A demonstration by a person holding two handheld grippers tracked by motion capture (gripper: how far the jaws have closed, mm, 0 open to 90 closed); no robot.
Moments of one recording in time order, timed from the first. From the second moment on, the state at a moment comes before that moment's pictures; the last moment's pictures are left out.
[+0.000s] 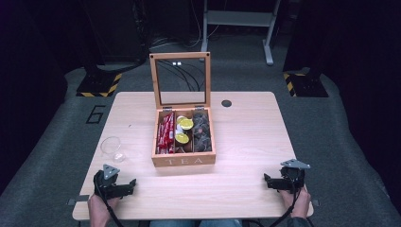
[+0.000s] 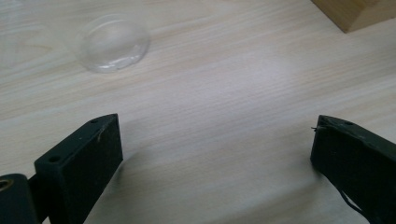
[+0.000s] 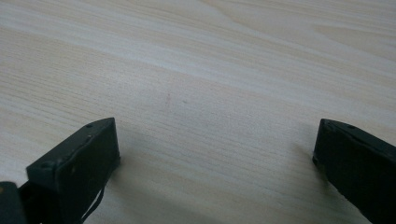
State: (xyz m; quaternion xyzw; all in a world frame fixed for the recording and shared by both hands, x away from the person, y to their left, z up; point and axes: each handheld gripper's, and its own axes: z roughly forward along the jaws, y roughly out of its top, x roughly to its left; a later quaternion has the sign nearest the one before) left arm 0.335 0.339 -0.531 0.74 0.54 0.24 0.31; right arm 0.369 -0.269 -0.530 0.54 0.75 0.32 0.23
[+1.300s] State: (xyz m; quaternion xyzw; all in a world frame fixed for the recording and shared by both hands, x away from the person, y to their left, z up) left arm 0.339 0.287 -0.447 0.76 0.47 0.21 0.39; right arm 0.377 -0.262 -0.530 0.55 0.74 0.31 0.23
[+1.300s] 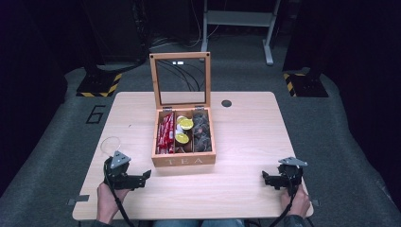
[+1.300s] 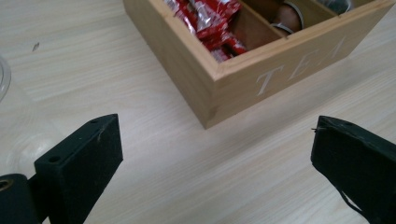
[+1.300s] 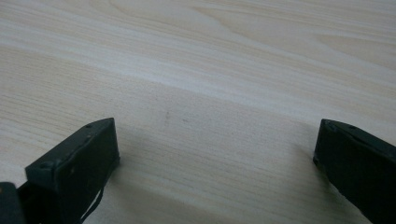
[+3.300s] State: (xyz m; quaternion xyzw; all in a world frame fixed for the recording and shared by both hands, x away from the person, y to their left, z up) left arm 0.477 0.119 -0.428 0.85 0.35 0.13 0.38; right arm 0.378 -0.262 -0.530 0.55 0.74 0.31 0.23
